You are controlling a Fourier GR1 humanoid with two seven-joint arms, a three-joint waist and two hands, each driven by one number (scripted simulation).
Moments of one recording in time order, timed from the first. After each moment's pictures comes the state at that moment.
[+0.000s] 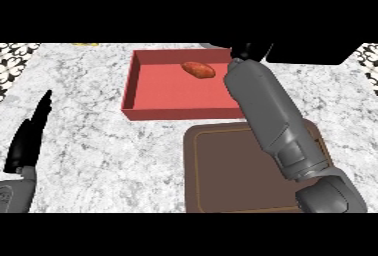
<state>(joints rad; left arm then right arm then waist) -0.16 0.36 0.12 -1.32 -0.23 0.12 0.08 -1.22 0.00 -0.17 -0.48 0.75 -1.03 0.45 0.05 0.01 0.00</state>
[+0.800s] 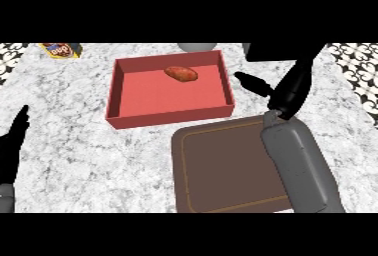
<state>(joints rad) -0.06 0.39 0.20 -1.34 -0.20 0.11 0.06 -0.62 -0.05 0.05 -1.20 0.79 -0.88 0.61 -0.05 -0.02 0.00</state>
